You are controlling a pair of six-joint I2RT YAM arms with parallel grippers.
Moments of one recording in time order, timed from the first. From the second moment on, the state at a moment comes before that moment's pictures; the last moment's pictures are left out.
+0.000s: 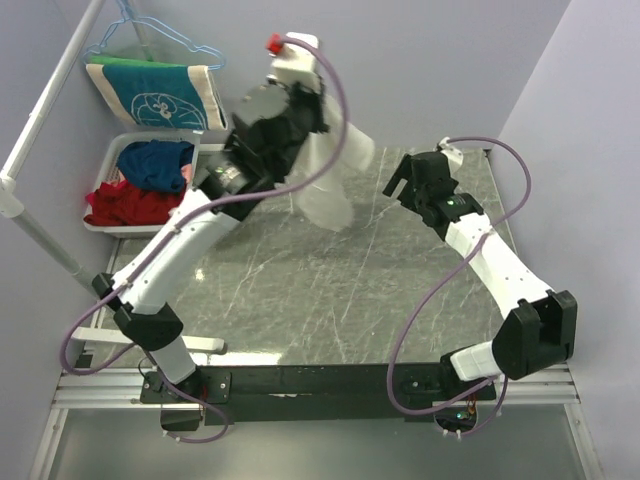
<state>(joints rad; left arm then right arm) -0.83 1.68 2.17 -0.34 -0.51 -0.04 0.31 1.40 1.23 -0.46 0.32 0.66</state>
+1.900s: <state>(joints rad) -0.79 1.66 2.00 -0.30 -1.00 -0.08 0.54 1.92 1.42 -0.46 -0.13 0.46</state>
